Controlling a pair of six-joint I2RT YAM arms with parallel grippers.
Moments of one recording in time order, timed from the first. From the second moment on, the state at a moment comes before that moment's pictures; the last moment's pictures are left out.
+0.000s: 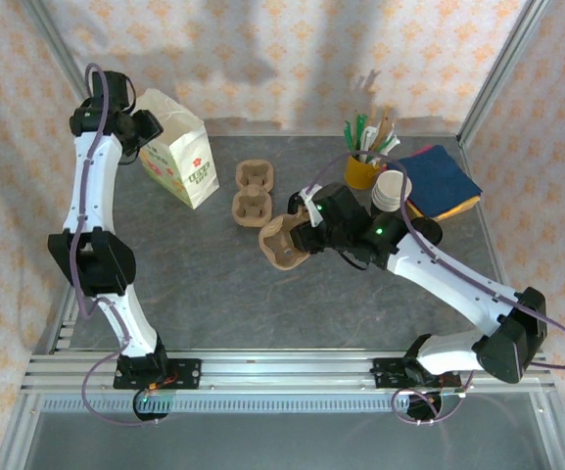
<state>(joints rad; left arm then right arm) 0.16 1.91 2.11 -1.06 0.02 -0.54 0.80 1.31 1.20 -0.67 0.00 0.25</state>
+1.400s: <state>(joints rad) 0.15 1.35 1.54 -1.14 0.01 -0.51 0.80 1.26 1.18 -0.69 -0.03 0.30</state>
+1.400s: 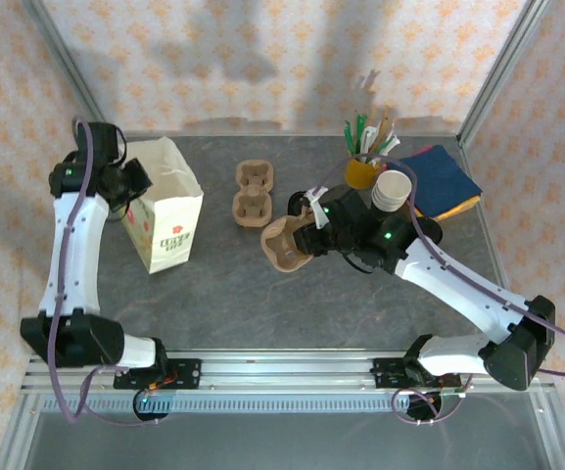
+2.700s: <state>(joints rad) -0.54 1.02 1.30 -1.16 0.26 -0.77 0.80 1.12 1.48 -0.96 -0.07 0.32</state>
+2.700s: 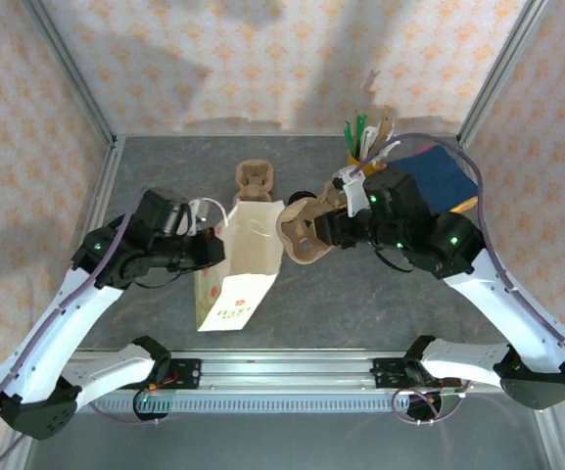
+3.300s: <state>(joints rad) -0.63 1.20 1.31 -0.92 0.27 -0.73 0.80 1.12 1.54 -0.99 -0.07 0.30</state>
